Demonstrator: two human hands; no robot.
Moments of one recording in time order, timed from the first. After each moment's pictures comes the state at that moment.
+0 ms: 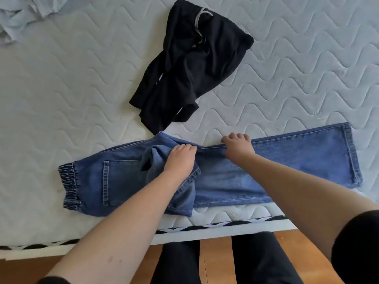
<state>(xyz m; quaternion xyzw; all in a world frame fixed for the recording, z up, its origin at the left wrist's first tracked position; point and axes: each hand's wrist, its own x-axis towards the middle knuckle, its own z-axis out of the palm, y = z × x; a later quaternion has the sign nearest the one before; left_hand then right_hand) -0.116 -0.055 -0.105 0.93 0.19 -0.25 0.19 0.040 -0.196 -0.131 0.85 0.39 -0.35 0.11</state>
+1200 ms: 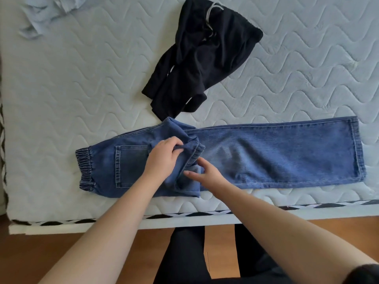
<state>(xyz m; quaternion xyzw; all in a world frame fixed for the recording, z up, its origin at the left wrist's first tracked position) -0.190 -0.036 -0.032 0.88 0.33 -0.09 0.34 -0.112 -0.198 -0.076 0.66 0.07 -0.61 -0.43</state>
